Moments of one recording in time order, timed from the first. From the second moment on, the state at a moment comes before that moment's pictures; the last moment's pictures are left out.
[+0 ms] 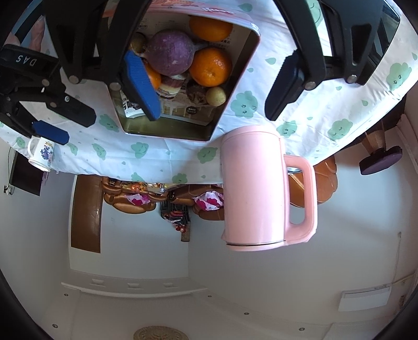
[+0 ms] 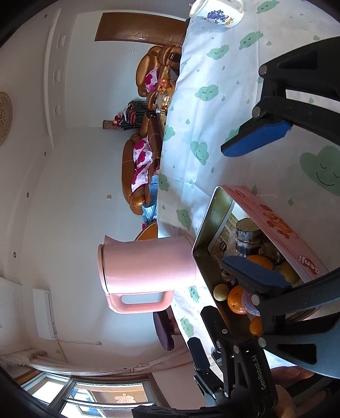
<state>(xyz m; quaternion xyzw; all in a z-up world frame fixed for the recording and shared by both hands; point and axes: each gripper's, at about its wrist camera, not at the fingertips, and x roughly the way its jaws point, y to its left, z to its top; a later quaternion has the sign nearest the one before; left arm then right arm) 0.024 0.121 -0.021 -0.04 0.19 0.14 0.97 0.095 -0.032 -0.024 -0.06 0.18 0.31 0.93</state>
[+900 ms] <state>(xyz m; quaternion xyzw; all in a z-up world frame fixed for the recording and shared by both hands) 0.020 0.118 -0.019 -0.03 0.18 0.15 0.97 0.099 -0.035 -0.024 -0.05 0.19 0.30 0.93</state>
